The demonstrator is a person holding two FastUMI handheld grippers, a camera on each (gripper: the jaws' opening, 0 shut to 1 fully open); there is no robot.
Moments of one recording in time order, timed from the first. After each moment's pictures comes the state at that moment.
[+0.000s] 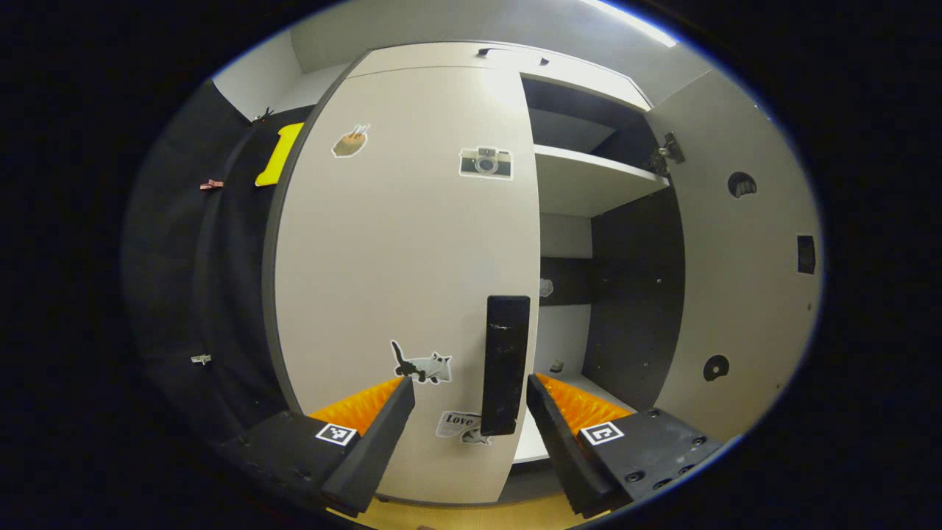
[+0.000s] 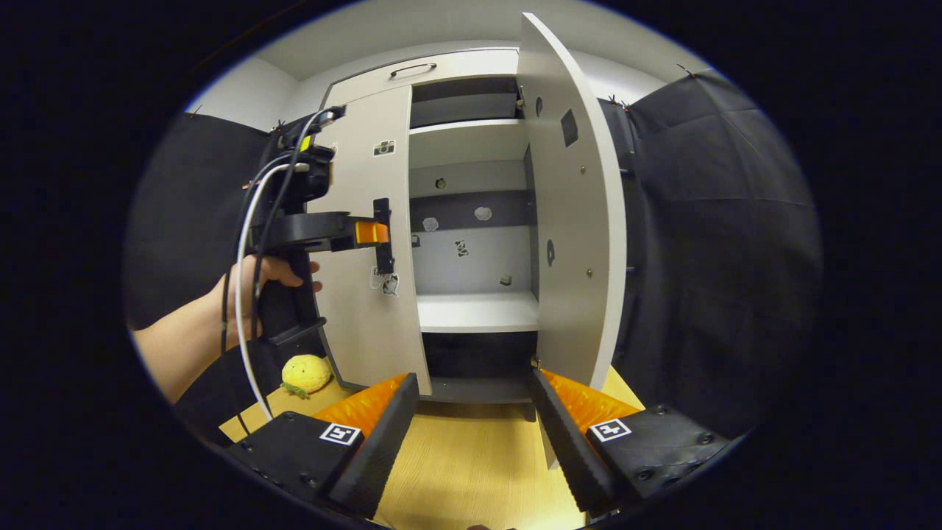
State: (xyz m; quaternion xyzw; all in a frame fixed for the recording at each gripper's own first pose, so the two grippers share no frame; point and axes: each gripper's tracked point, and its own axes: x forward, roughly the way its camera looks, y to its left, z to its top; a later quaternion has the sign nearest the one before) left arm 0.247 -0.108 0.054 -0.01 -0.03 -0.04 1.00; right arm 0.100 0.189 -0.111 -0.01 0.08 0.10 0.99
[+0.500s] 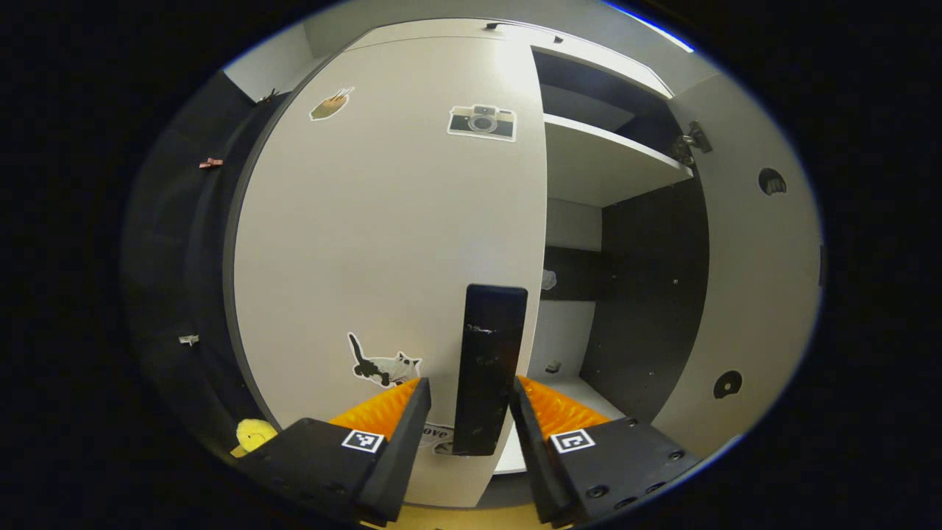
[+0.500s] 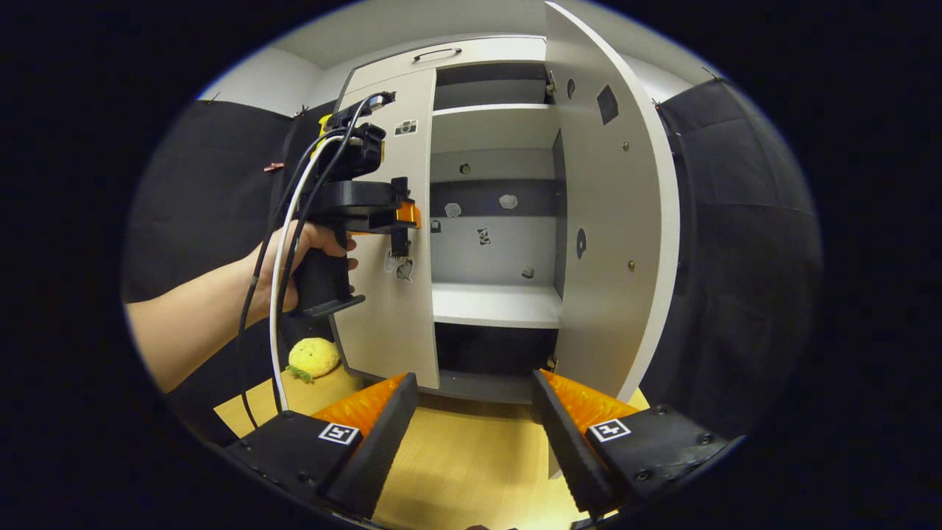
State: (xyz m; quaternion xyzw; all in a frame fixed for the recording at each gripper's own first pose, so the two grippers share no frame) left arm 0.277 -0.122 0.049 -0.05 0.00 -0.03 1.00; right arm 0.125 0.197 -0.126 -0.03 0.09 0.14 0.99
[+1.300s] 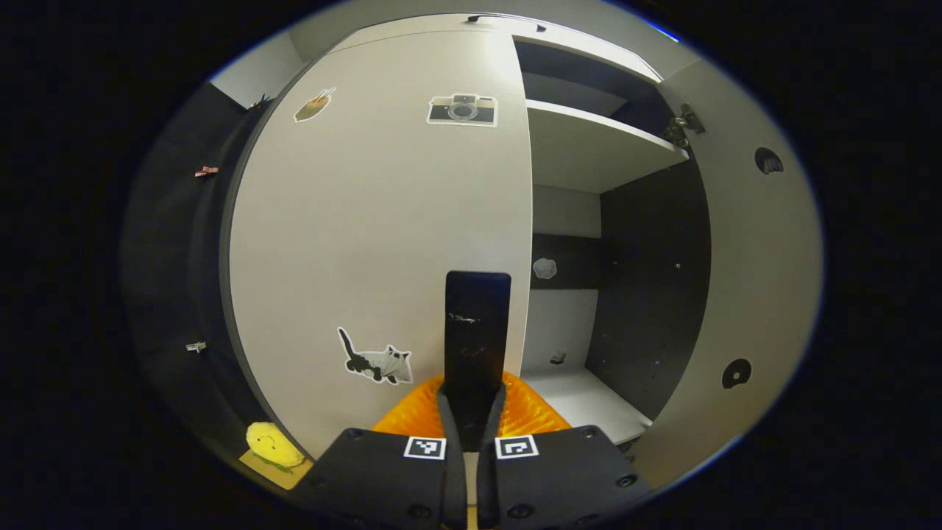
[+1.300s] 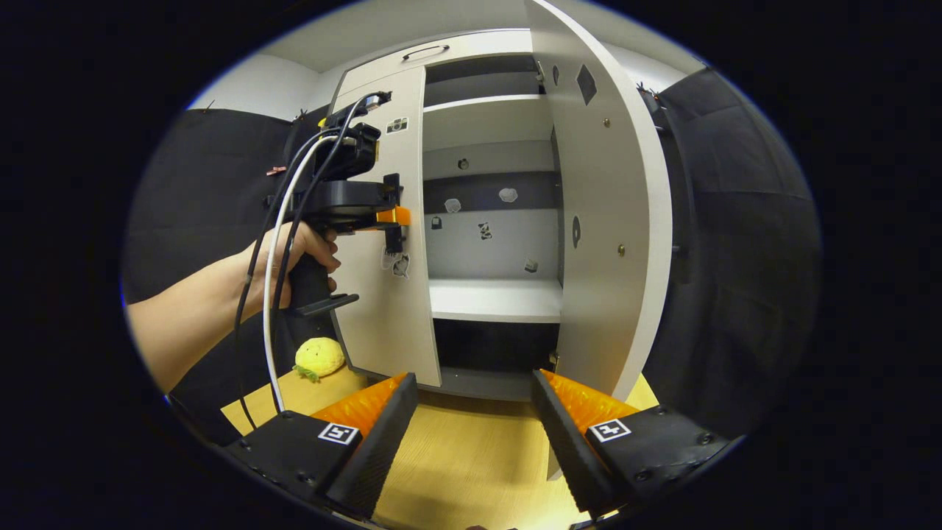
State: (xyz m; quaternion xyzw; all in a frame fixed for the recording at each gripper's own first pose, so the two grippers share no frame) left arm 0.279 -0.130 0.042 -0.01 0.00 -0.02 1.00; right arm 0.128 0.185 -0.133 -0.02 0.10 0.15 0.98
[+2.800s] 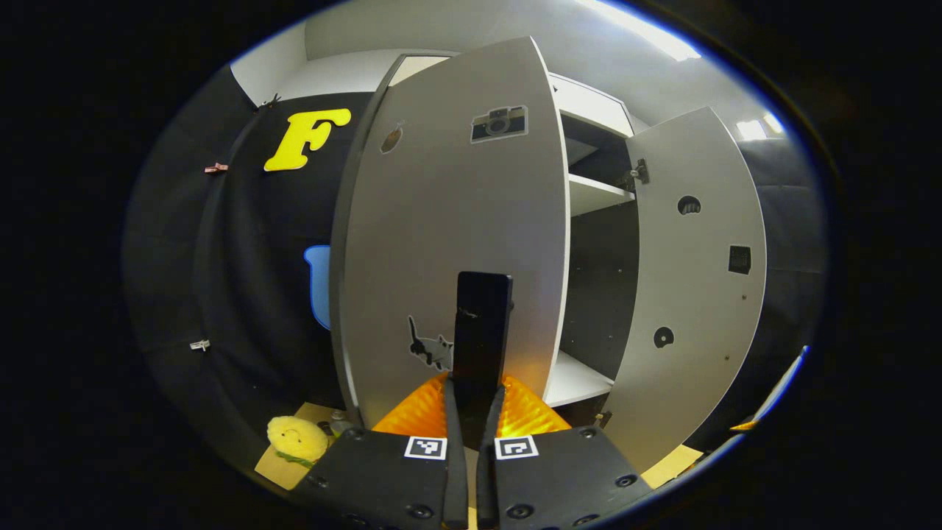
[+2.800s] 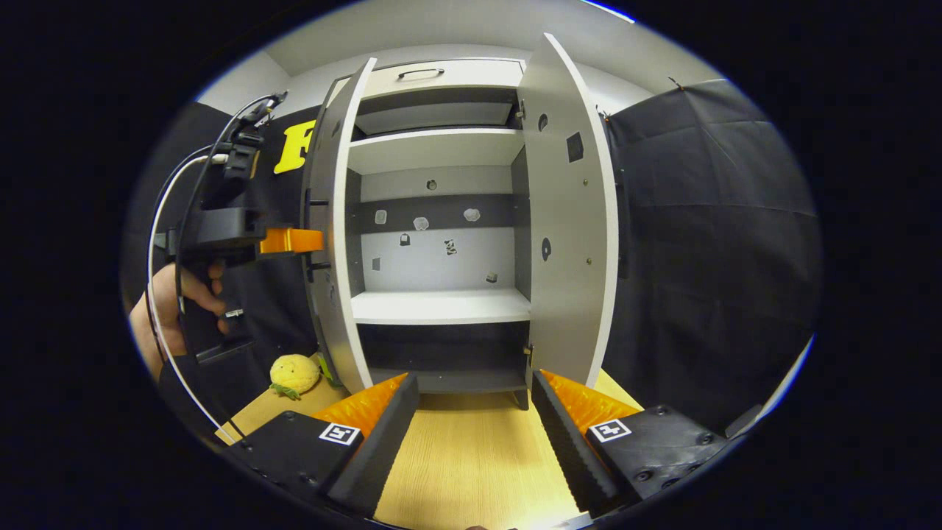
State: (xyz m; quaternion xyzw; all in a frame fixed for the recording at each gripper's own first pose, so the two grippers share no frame) left arm 0.118 -0.038 0.036 -0.02 -0.02 -0.09 1.00; right arm 0.053 0.218 -0.112 -0.01 0.06 0.01 1.00
